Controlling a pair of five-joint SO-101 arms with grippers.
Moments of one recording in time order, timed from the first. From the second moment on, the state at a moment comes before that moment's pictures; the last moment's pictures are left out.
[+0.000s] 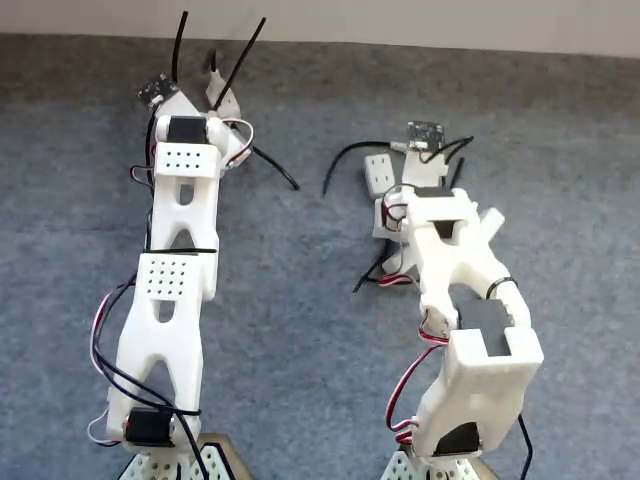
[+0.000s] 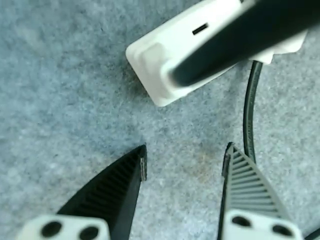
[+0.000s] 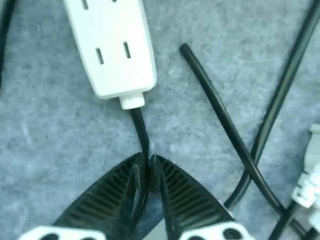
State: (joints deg) left arm -3.8 79.8 -92.8 90.7 46.1; right arm -8.5 17.5 16.7 43.7 -5.8
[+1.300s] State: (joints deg) left arm -3.8 79.8 -92.8 90.7 46.1; right arm -11.8 -50.8 49.3 57.6 -0.4
